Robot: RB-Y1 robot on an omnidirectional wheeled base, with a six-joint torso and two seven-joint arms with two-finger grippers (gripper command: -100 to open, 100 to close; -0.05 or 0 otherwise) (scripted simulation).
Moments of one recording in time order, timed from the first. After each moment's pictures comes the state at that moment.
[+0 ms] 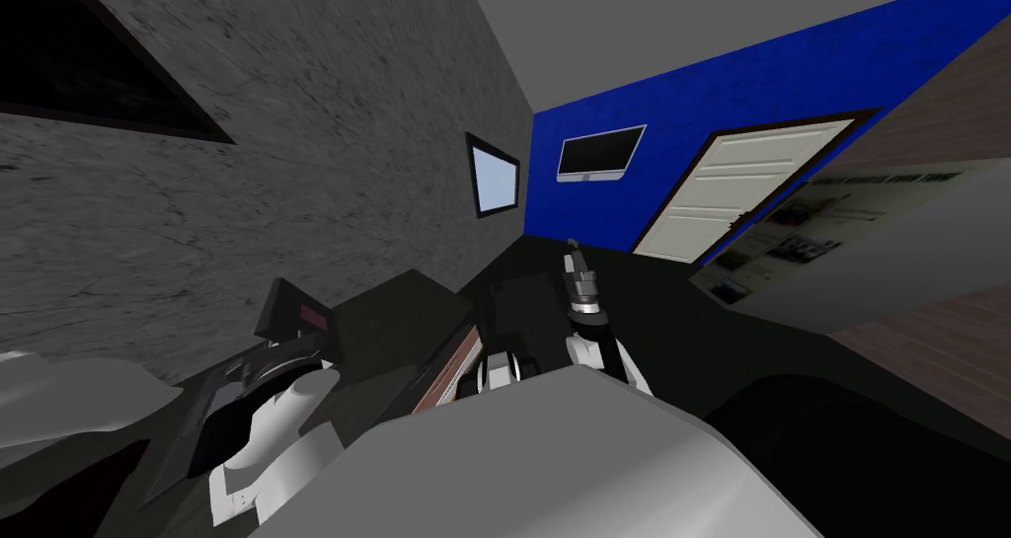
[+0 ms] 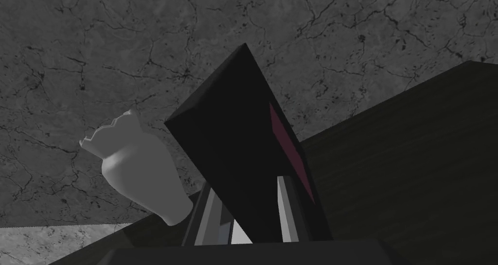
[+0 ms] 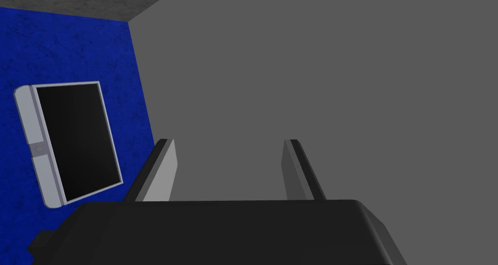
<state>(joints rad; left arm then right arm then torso) -0.05 -0.03 0.94 -1.73 0.49 0.14 0.57 0.52 -0.05 -0.01 -2.28 0.05 -0.59 0.12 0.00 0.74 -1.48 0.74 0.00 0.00</state>
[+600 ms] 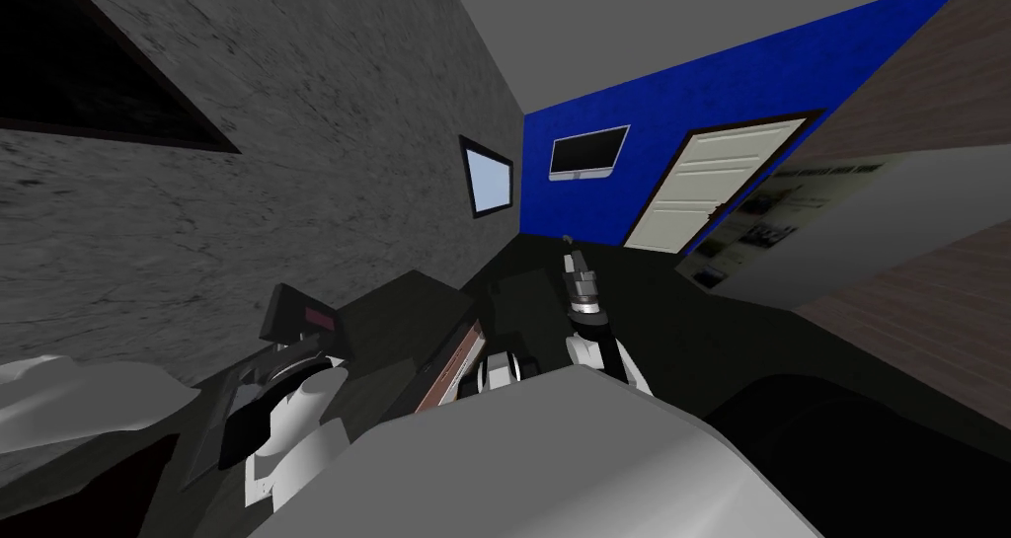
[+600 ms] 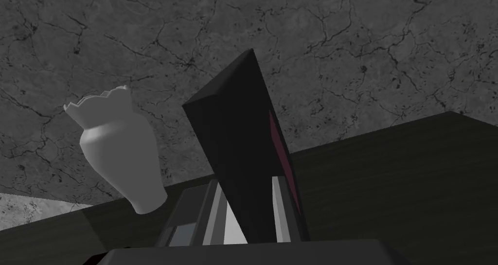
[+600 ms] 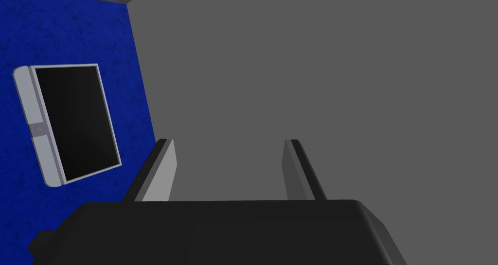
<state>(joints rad) -0.06 -0.02 0.92 -1.63 0.62 0.02 0.68 0.52 -0.05 -0.01 -2.28 0.05 -0.59 0.12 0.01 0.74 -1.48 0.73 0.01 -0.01</state>
